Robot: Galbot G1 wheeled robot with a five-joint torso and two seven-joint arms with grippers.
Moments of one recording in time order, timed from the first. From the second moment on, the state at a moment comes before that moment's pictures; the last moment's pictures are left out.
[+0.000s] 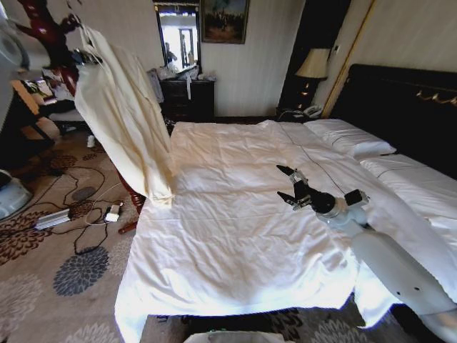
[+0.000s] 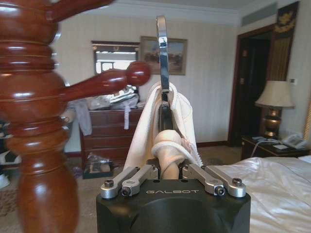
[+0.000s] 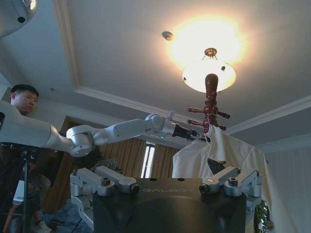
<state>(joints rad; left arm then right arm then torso) -0.73 -0.72 0.51 -0.77 -1.10 0.65 0.34 -0.83 0.67 0.28 1.65 1.28 0.29 -1.22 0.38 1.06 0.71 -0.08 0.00</state>
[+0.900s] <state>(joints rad) -0.75 -0.88 0.47 -0.52 -1.00 0.65 0.38 -0.83 0.67 0.29 1.61 1.28 0.30 -1.26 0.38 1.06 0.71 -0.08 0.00</state>
